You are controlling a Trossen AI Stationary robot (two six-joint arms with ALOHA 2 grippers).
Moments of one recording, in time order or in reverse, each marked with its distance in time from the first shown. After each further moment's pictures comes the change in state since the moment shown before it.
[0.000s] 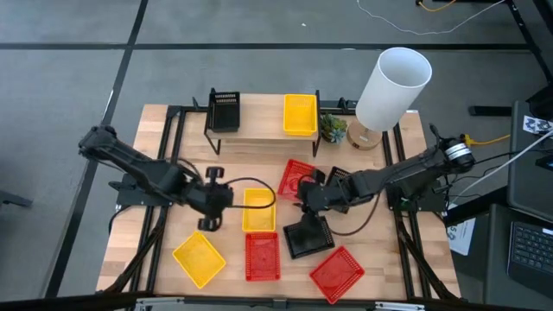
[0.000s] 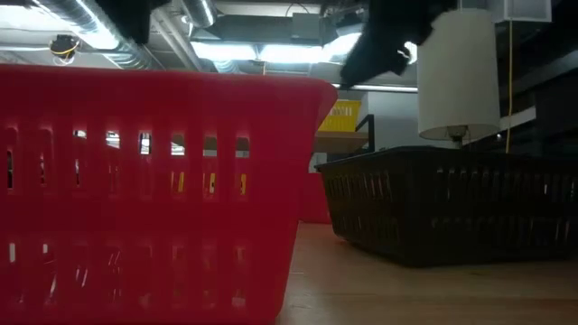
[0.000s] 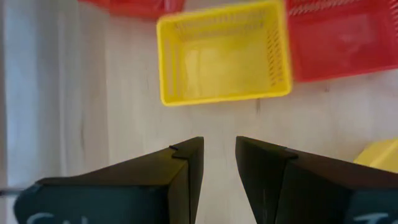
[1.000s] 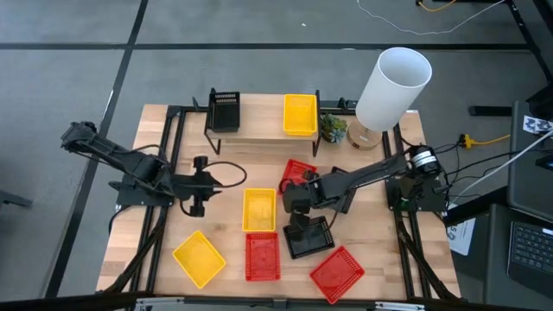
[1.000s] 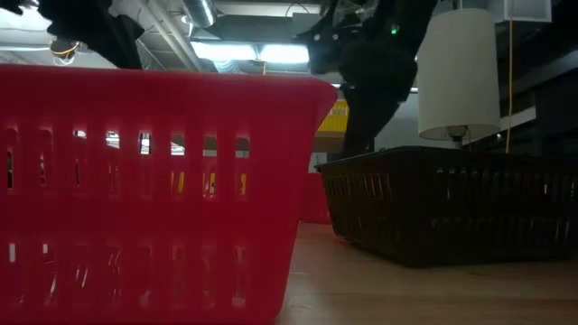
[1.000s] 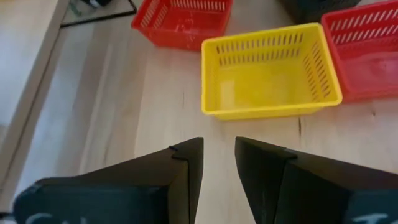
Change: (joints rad) left arm 0.036 -0.433 -0.486 0.370 -0.135 0.110; right arm -0.064 0.302 0.202 -0.297 -0.033 0.042
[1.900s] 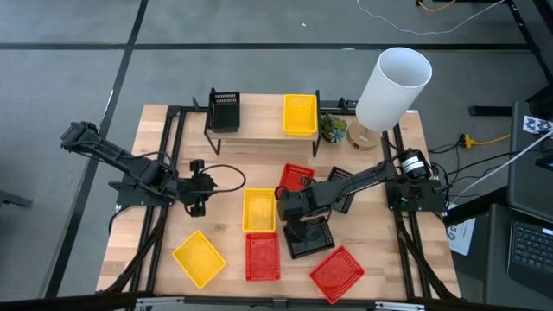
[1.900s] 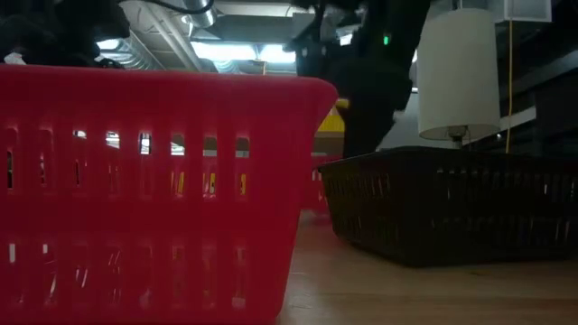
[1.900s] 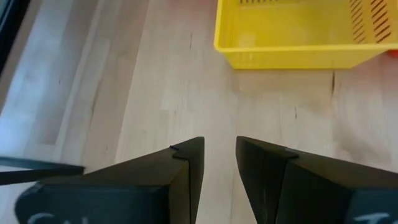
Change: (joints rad) left arm 0.000 -0.018 -0.166 0.008 -0.012 -0.144; right arm 0.038 0.100 0.098 -0.095 0.012 0.068
